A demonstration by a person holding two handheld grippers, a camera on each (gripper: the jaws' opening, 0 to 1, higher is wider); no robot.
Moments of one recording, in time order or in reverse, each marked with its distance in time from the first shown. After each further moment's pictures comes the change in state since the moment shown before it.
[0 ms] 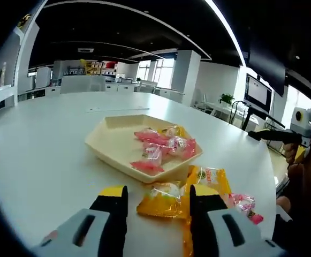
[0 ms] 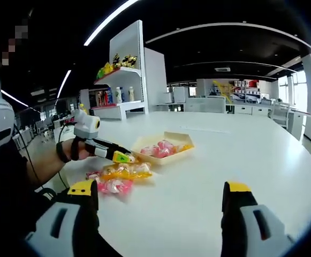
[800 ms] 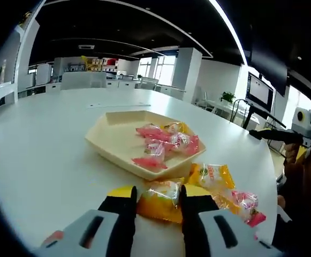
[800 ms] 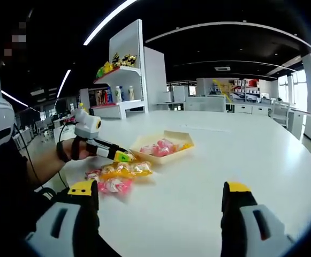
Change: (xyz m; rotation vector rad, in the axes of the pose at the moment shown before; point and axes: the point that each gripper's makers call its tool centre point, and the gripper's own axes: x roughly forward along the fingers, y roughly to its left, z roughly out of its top) left arm 0.001 0.005 -0.007 -0.017 0.021 0.003; right arm 0.002 0.000 -0.002 0.001 0.007 0.001
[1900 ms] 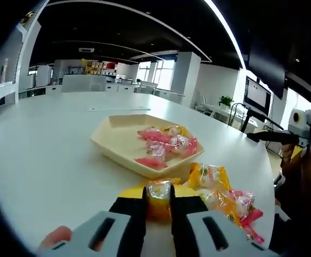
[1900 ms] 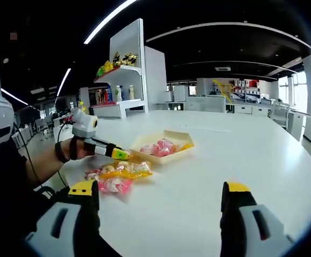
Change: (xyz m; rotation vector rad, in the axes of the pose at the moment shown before) left arm -0.012 0.002 0.001 -0.002 -0.041 -0.011; right arm 0.001 0.001 0.001 -0.015 0.005 -0.004
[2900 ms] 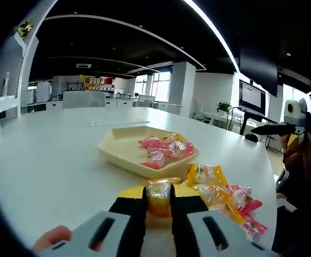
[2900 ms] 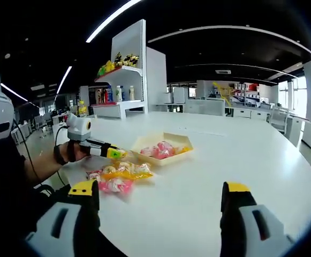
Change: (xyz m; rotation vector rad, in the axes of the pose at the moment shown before) left arm -0.023 0.003 0.006 0.079 -0.107 0.008; right arm -0.011 0.002 0.008 -0.027 -0.010 -0.013
